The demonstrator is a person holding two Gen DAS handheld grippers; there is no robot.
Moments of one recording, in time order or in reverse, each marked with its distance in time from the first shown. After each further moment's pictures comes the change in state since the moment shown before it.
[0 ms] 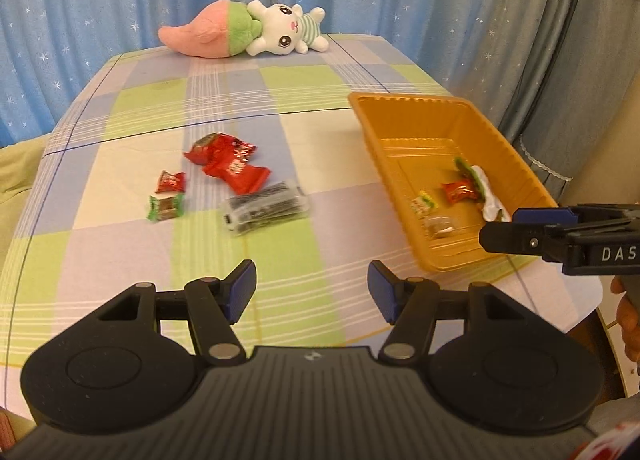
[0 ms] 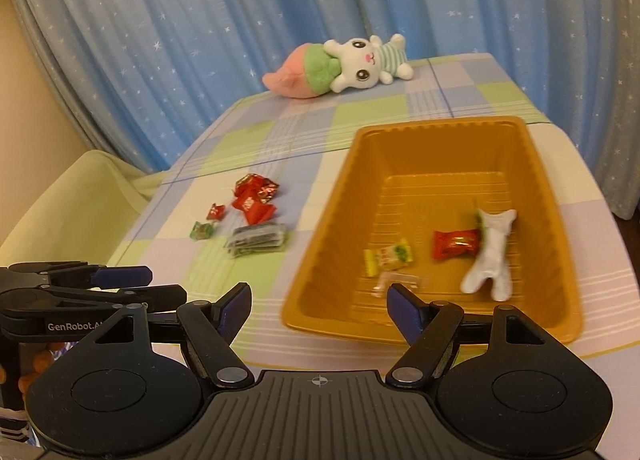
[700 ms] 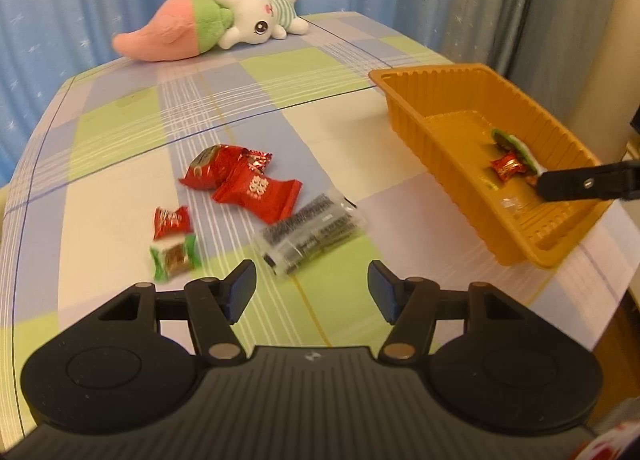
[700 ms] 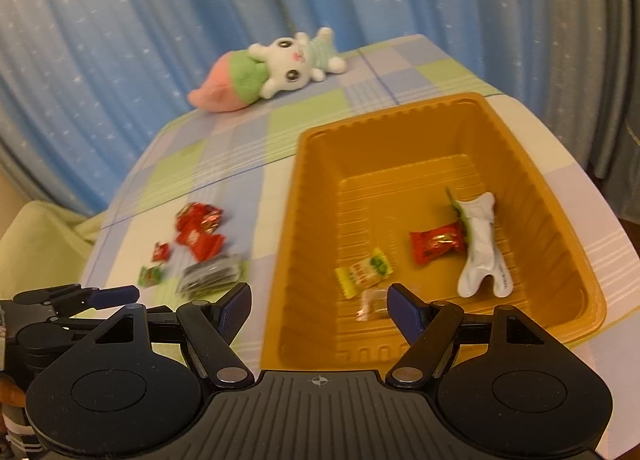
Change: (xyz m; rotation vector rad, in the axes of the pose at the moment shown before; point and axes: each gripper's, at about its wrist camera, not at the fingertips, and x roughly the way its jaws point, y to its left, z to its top) left arm 0.087 0.058 0.027 0.199 0.033 -0.078; right arm 0.037 -0.004 0.016 0.198 -0.029 -0.185
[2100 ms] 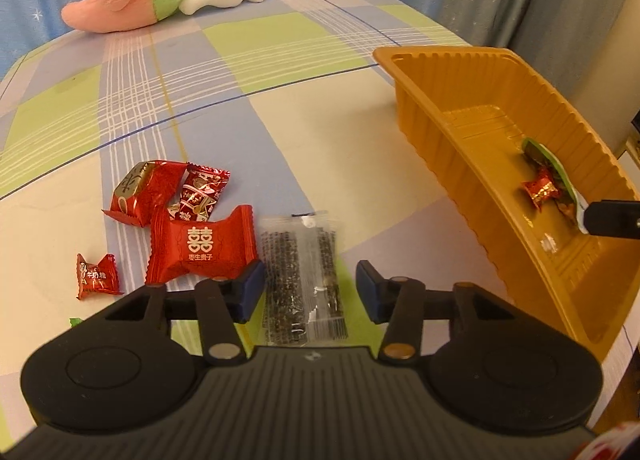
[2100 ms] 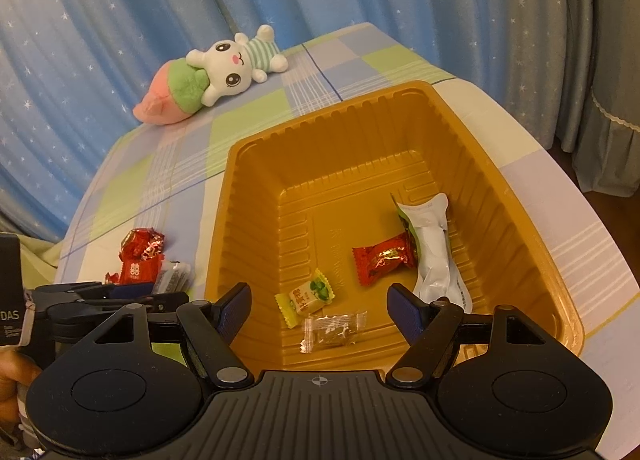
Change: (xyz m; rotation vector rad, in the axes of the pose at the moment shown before) left arm 0.088 -0.003 0.044 -0.029 0.112 -0.065; right arm 0.021 -0.033 0.019 0.089 0.016 -0.086
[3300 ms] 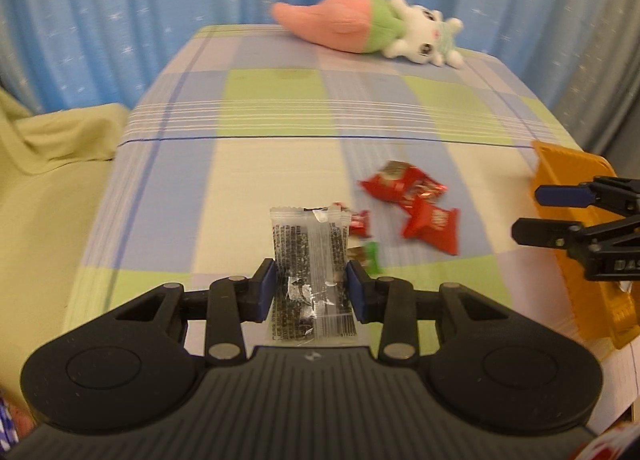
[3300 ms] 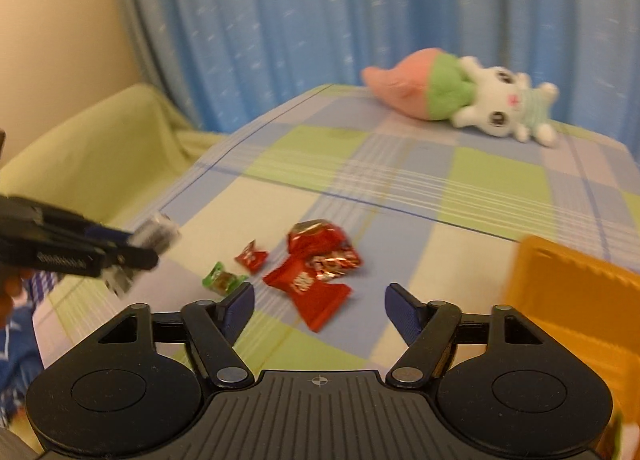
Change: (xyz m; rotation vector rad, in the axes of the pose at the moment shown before) left arm -0.127 0.115 -0.066 -0.338 -0.121 0.248; right arm 0.090 0.155 0.007 -0.658 0.032 0.404
